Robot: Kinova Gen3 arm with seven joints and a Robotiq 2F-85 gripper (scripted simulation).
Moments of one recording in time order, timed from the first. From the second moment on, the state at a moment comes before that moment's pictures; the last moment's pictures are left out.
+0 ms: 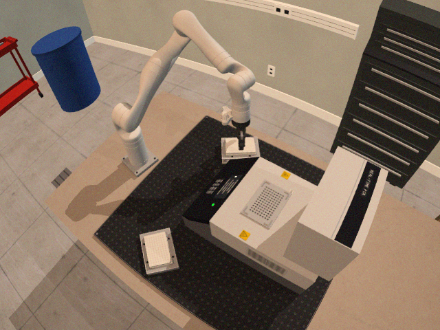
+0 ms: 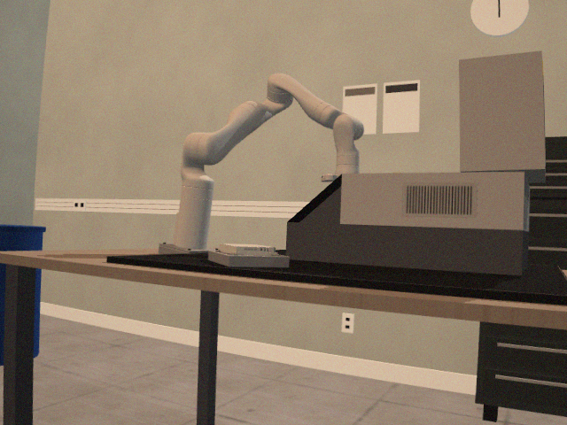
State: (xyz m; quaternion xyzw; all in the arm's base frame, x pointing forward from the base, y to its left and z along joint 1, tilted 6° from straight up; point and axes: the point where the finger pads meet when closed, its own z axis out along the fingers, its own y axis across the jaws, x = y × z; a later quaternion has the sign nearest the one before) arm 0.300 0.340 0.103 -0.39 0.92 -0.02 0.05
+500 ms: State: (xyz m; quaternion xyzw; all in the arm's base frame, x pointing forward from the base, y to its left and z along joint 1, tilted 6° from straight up) arm 0.300 0.340 0.102 -0.39 0.92 -0.02 0.05
